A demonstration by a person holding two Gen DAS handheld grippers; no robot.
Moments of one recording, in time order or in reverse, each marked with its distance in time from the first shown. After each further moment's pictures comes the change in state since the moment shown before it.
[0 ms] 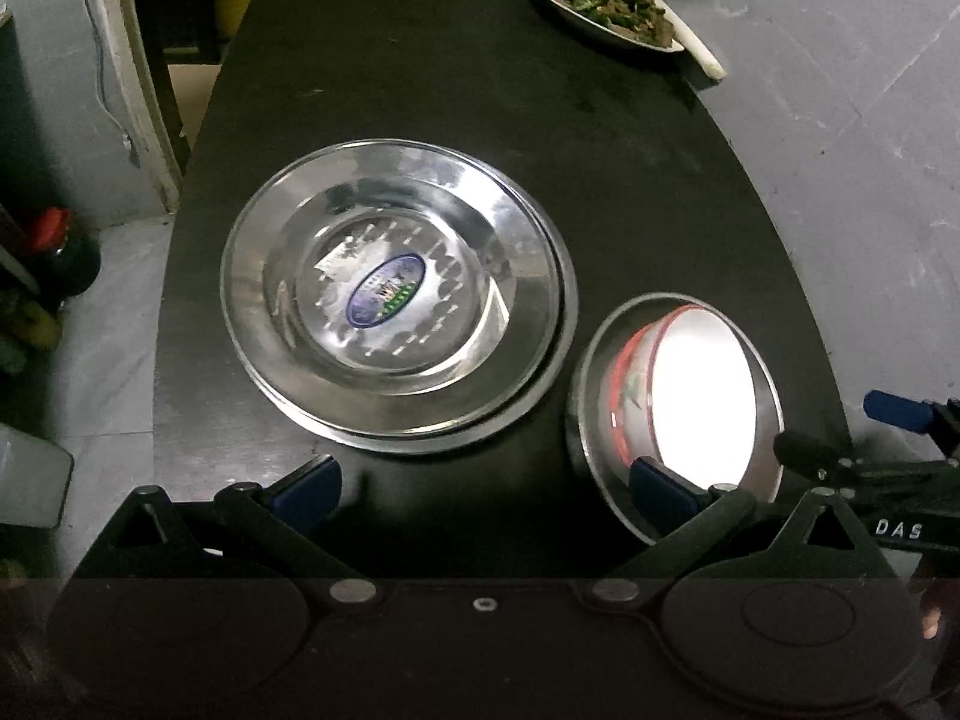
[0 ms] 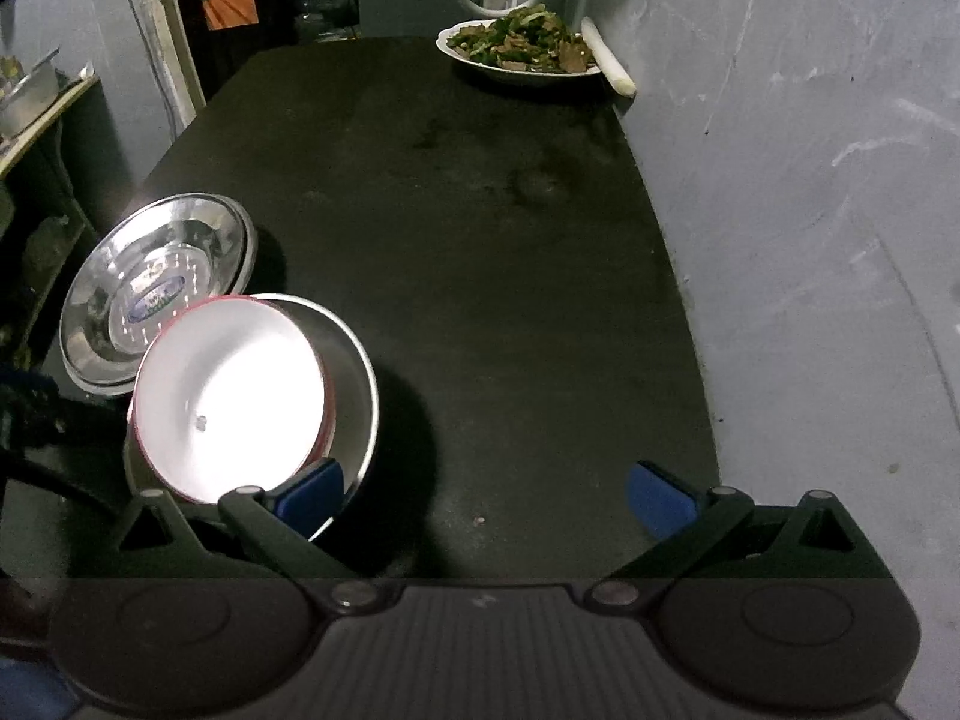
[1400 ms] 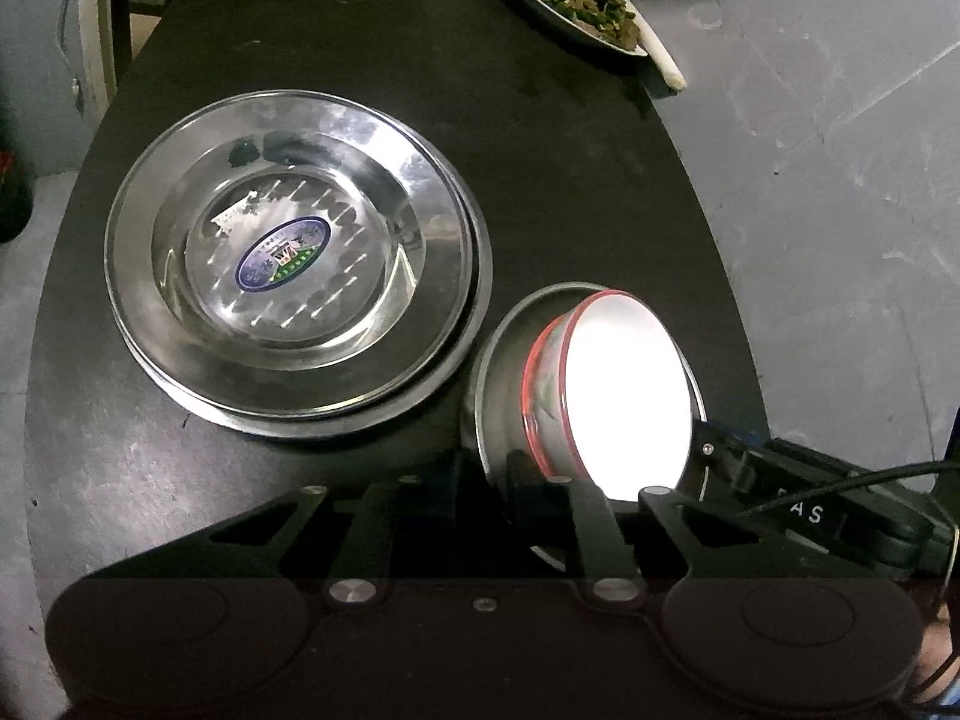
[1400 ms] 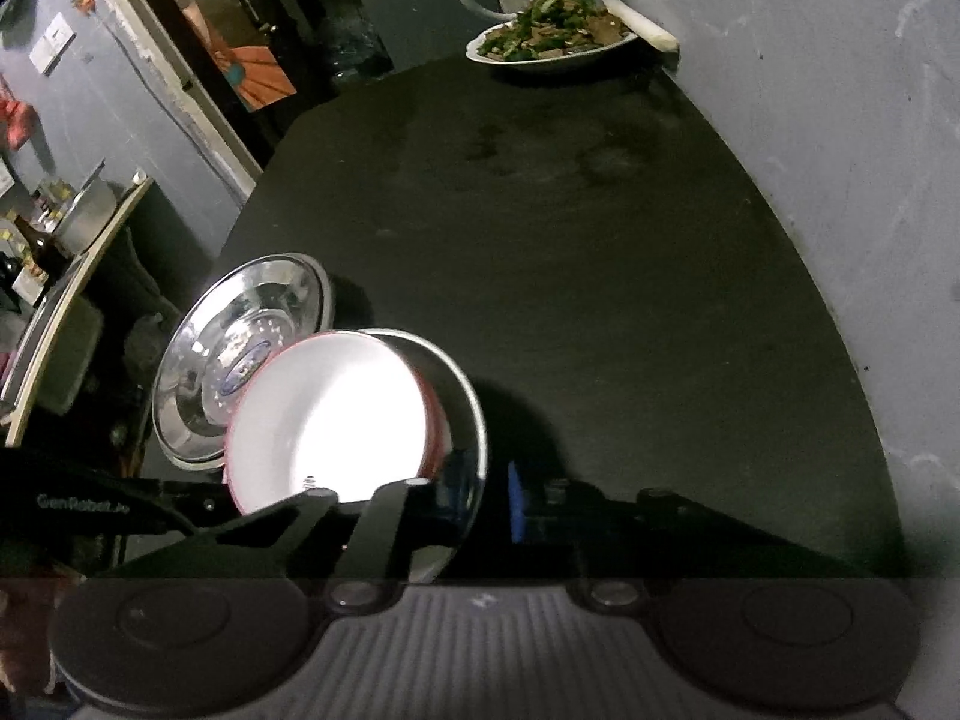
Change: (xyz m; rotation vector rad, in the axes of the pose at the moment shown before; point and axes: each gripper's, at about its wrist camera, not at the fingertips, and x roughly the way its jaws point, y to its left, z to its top) left arm 0.024 -0.006 -0.005 -0.105 -0.002 -0.191; right arm 0.023 -0.007 -0.004 0.181 -0.046 0.282
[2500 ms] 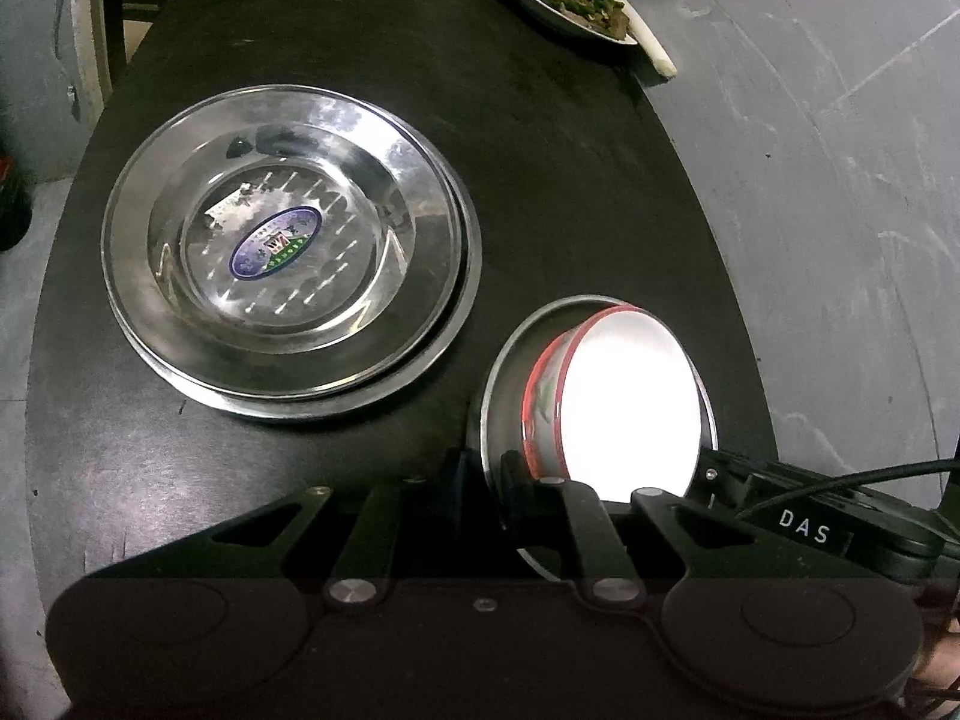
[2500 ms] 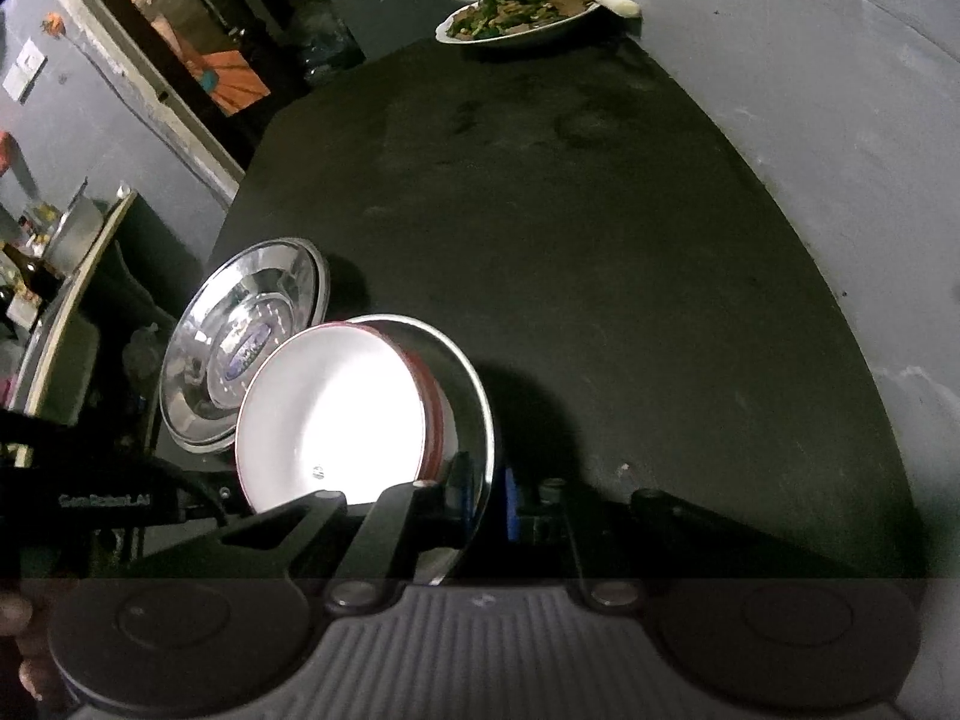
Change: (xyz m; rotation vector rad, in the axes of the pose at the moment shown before) left arm -0.001 -0.006 -0.006 0.024 0.012 0.007; right arm -0.011 -0.002 -0.016 0.108 0.034 -0.001
